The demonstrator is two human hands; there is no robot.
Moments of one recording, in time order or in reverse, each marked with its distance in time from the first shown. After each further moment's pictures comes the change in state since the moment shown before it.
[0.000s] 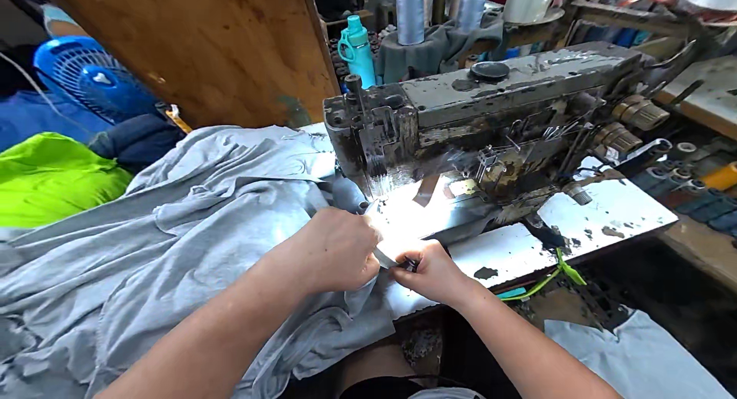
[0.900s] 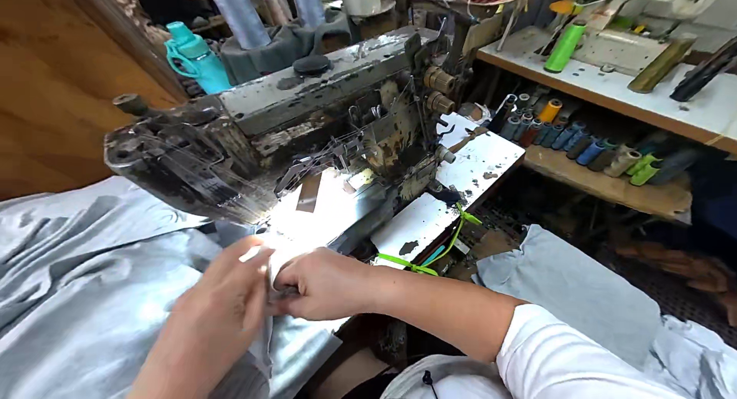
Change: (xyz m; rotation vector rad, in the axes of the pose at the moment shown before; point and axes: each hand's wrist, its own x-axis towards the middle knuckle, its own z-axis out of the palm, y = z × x) left_hand -0.024 0.016 0.054 -0.368 0.611 -0.157; right_hand 0.016 -0.068 -0.015 -0.122 -0.184 -0.017
